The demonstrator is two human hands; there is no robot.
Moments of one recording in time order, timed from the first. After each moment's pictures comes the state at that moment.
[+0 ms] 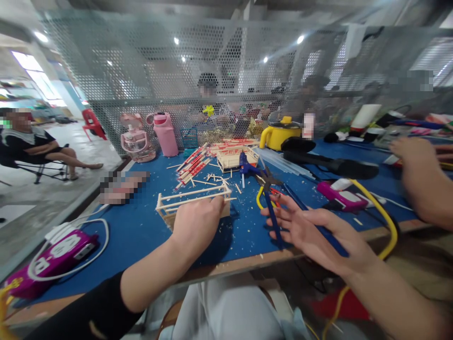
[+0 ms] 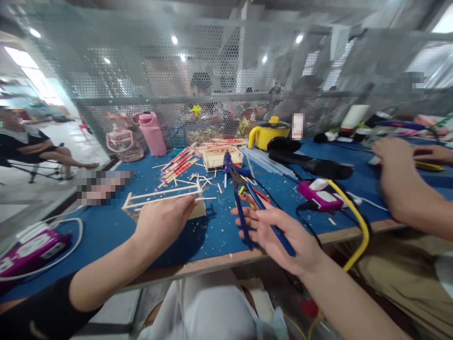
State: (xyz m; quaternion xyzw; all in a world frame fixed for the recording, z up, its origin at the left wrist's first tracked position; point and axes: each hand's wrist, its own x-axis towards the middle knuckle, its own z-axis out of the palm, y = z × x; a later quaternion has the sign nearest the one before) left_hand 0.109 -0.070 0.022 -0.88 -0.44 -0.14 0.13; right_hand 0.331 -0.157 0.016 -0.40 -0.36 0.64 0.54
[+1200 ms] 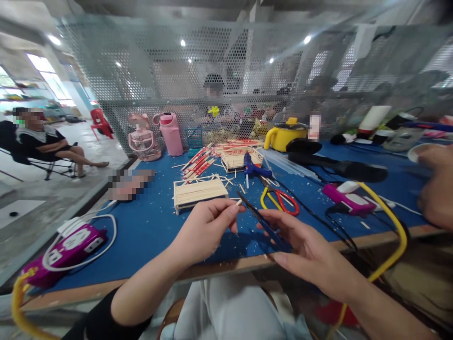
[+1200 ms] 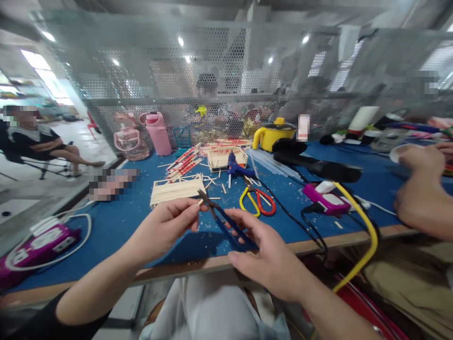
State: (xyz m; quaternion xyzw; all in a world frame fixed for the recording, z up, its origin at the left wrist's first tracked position) left_hand 0.105 -0.084 0.036 -0.73 -0.33 -0.32 -0.51; right_hand 0.307 -0.172 0.002 -0.50 -0.64 0.41 0.42
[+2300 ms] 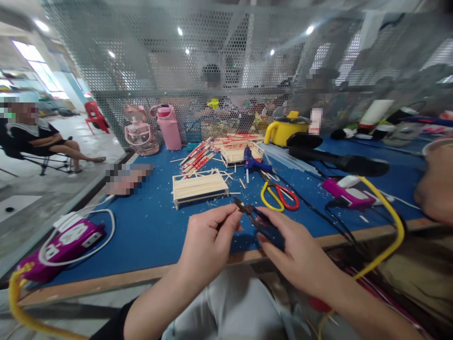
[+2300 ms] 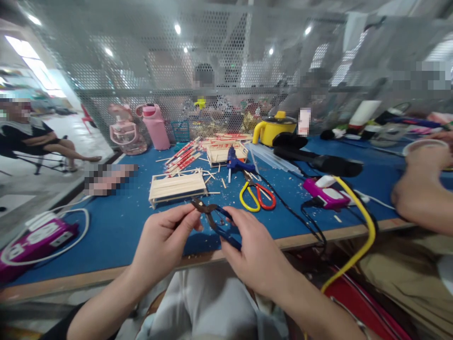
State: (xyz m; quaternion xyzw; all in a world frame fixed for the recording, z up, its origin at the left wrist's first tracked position) left_hand 0.104 -0.110 0.014 -0.76 -0.36 -0.41 -0.35; right_hand 0.281 -0.165 0.000 -0.61 -0.71 0.10 0.32
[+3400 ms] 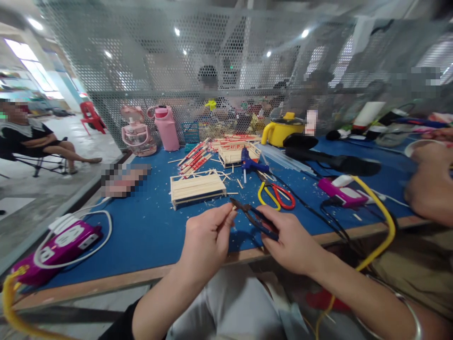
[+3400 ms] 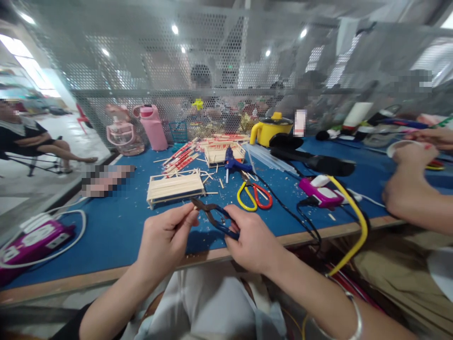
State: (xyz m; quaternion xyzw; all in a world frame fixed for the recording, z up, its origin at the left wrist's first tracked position) left_hand 0.107 -0.108 0.001 -0.80 -0.37 -0.43 -0.20; right_hand 0.292 -0.149 0.001 -0.59 -0.75 0.12 0.26
